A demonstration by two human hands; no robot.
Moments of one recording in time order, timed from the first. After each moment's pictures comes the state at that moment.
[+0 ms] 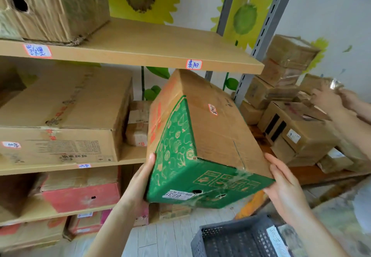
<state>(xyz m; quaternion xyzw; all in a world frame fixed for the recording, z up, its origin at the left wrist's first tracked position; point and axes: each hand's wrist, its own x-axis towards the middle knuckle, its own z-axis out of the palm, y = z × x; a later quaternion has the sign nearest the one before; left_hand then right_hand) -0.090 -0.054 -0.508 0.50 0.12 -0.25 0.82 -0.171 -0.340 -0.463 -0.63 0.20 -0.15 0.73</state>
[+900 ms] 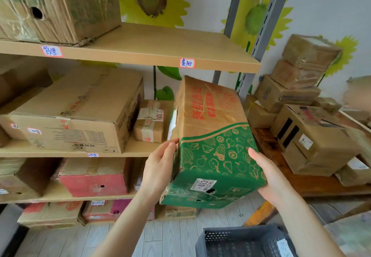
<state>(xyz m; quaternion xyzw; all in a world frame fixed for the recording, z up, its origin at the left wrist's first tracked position) -0.125 -0.121 -0.449 0.72 0.04 0.00 0.69 -0.142 -0.359 -0.444 -0.58 0.17 0.07 0.79</state>
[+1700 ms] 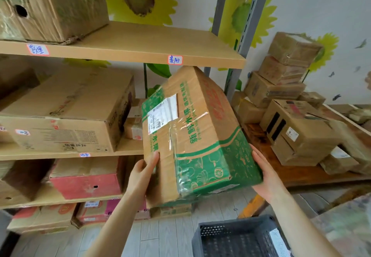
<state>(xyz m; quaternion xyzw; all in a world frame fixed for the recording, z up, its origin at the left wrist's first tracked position) -0.121 -0.102 -0.511 0.65 0.19 -0.11 0.73 -0.145 -0.398 -0.495 -0.45 0.16 0.00 0.88</state>
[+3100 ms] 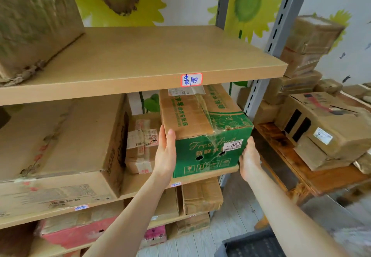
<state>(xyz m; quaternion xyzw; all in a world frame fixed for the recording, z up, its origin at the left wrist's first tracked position) 0.045 -0.123 -0.472 0.70 0.05 -0.08 0.71 0.041 -0.328 -0.523 -0.49 0.39 -0.09 0.77</state>
